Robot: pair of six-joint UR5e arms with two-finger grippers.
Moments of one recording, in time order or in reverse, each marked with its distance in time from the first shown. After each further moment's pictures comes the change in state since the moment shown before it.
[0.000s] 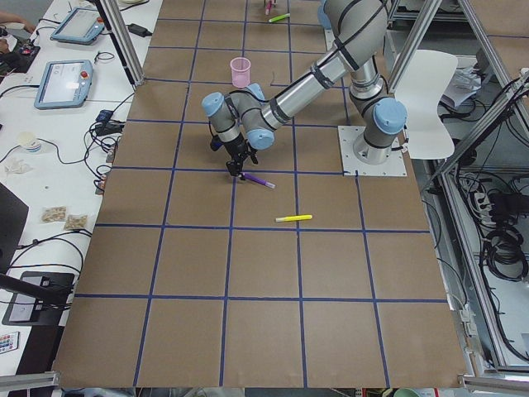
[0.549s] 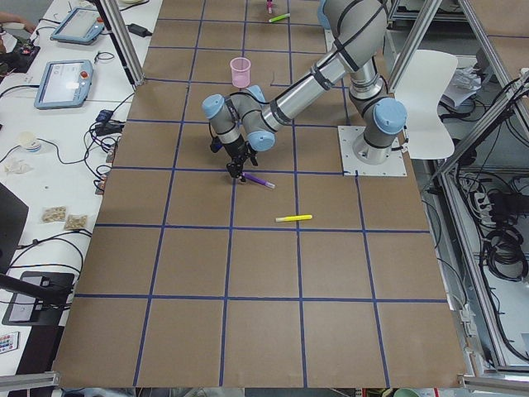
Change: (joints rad) left arm 0.003 -0.004 0.004 0.026 -0.002 0.017; right arm 0.002 -0.068 -0.020 0.005 -0.007 -0.002
